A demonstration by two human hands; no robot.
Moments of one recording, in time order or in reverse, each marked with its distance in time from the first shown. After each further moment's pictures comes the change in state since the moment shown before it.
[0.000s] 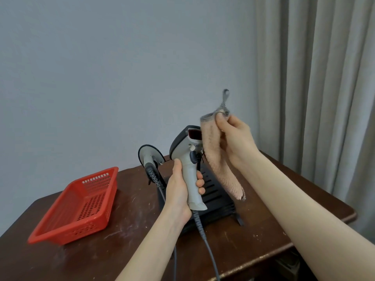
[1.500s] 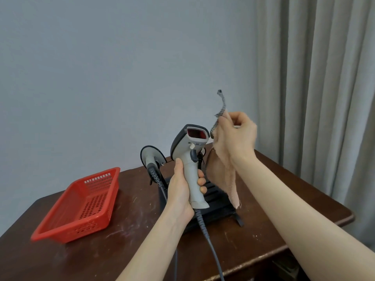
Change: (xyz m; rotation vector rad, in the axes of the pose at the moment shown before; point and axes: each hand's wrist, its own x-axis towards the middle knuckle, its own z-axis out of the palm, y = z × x) left_hand -0.007 0.003 0.004 -0.046 -0.005 -0.029; right_hand -0.012 -0.010 0.015 -0.355 0.370 -0.282
